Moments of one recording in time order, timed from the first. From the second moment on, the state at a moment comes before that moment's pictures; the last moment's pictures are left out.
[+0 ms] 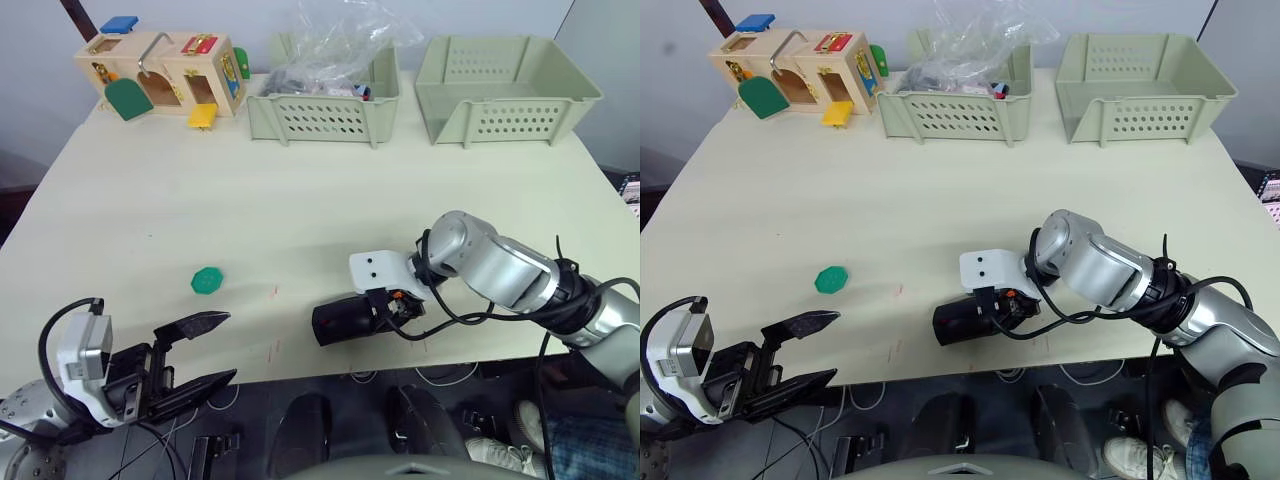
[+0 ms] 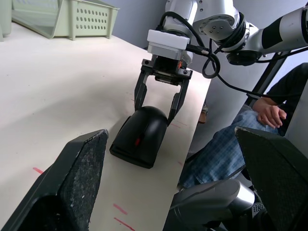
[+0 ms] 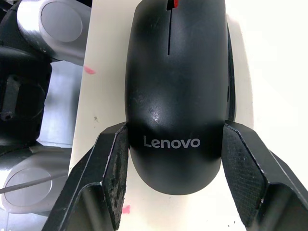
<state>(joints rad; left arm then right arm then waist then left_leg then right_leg) 0.47 0.70 0.54 -0.35 -0.89 0.30 -1.42 -0.95 -0.61 0.83 -0.31 0.14 0.98 1.24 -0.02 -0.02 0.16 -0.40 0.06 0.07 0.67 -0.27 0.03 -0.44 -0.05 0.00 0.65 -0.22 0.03</state>
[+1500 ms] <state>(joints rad) 0.49 0.68 0.54 -0.35 -0.89 0.30 -1.42 -0.99 -0.58 0.83 -0.22 0.12 0.94 1.28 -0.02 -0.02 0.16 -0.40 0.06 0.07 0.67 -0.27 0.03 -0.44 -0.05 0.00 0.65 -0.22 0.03</state>
